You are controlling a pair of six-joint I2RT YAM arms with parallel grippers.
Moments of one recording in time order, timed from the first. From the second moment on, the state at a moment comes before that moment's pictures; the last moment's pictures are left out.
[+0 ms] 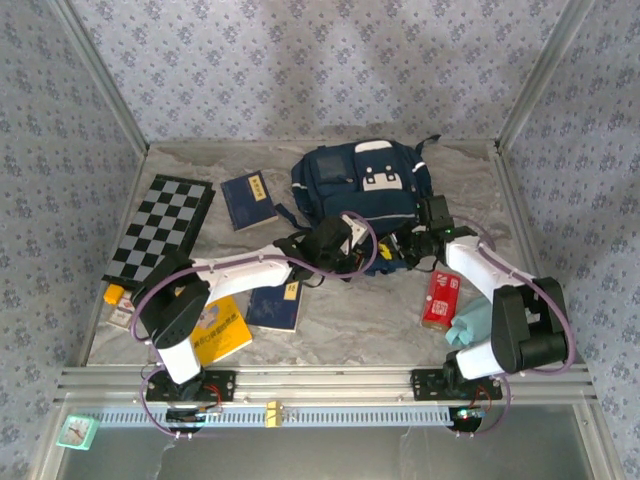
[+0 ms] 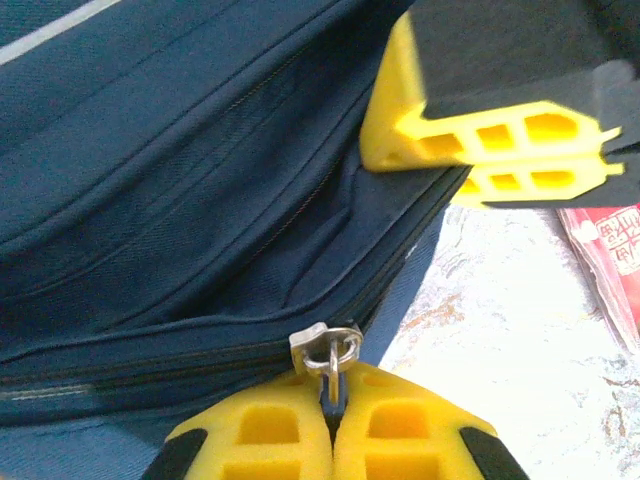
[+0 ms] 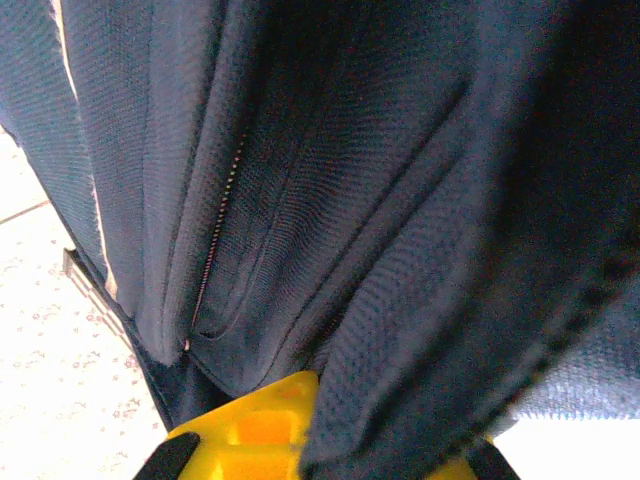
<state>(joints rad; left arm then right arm) -0.96 1.73 1.15 -0.18 0.05 -0.32 0.20 1.42 0.83 -0.39 -0.50 1.23</state>
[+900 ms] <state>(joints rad) -0.60 1.91 1.30 -0.22 0.15 -0.33 0.04 1.26 0.83 -0.50 -0.49 1.11</state>
